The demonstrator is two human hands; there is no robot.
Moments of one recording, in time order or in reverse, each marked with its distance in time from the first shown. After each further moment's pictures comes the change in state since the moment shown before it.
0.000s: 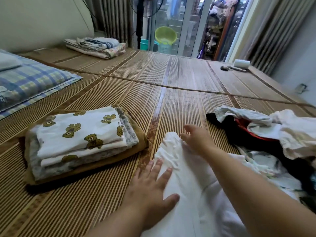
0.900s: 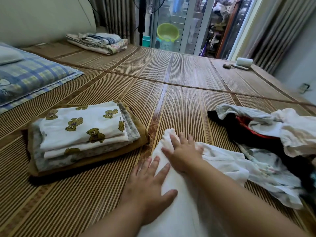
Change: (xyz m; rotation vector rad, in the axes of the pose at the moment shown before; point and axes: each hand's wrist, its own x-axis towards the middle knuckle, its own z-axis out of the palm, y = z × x) left_hand -0.009 0.002 -0.001 -0.039 0.039 -0.047; right_hand -0.036 -0.016 0.047 -0.318 -0.249 0.051
